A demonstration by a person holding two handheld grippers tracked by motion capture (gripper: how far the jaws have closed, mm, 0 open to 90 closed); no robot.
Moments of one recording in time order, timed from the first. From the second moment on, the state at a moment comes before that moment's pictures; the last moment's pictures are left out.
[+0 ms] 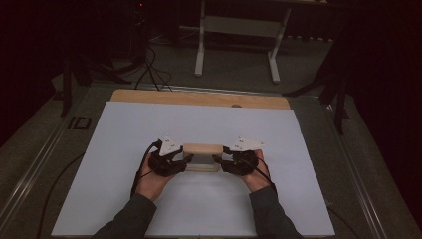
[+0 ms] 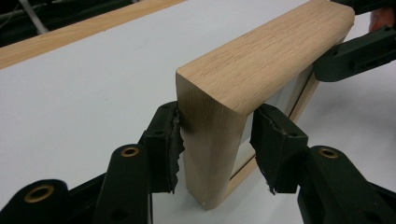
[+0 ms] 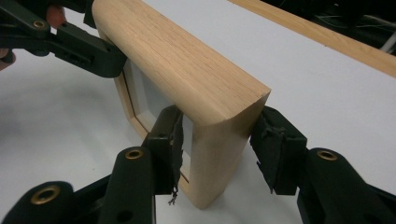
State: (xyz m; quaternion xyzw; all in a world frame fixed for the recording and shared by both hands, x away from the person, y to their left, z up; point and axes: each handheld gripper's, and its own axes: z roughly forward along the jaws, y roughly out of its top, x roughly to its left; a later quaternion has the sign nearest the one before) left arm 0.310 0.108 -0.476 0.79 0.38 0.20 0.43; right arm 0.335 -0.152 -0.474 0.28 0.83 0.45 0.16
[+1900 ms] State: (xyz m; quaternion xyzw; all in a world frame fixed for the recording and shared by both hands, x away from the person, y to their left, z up) left arm 0.331 0.126 -0.484 0.77 0.41 0.18 0.45; right arm 0.351 -0.135 -0.485 0.31 0.82 0.46 0.16
